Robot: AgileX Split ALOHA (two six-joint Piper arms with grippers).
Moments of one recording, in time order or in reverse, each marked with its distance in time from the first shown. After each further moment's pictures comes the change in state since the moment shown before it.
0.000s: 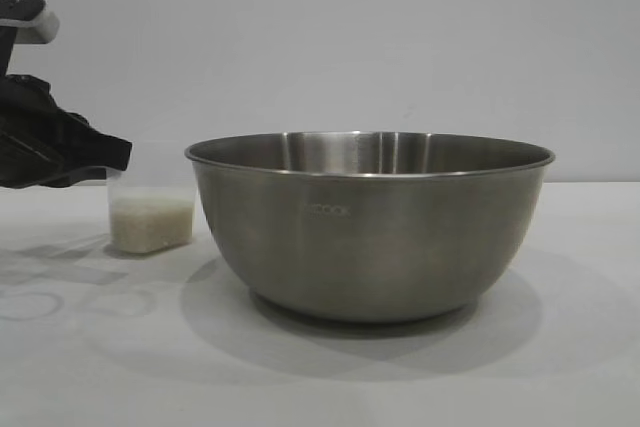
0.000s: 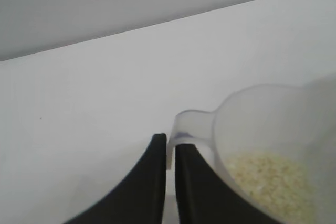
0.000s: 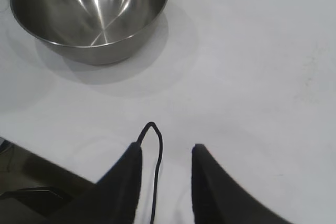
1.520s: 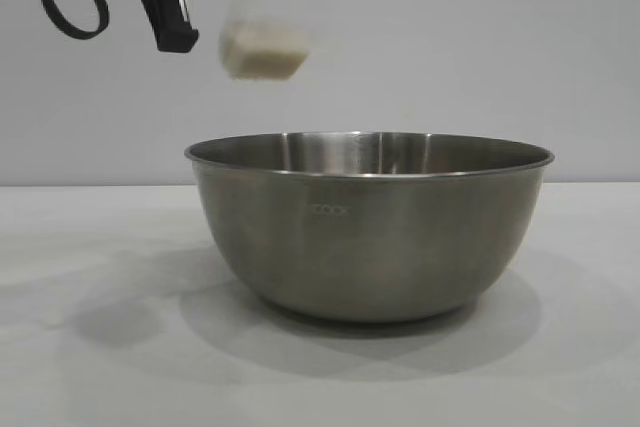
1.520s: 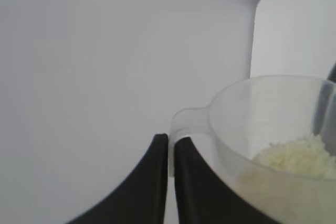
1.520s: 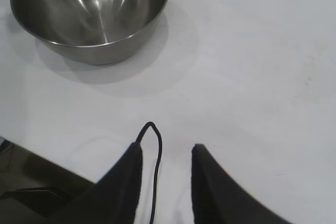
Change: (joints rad) left arm -0.113 -0.292 -0.141 0.516 0.004 0.870; right arm 0.000 0.000 0.000 0.000 0.000 0.000
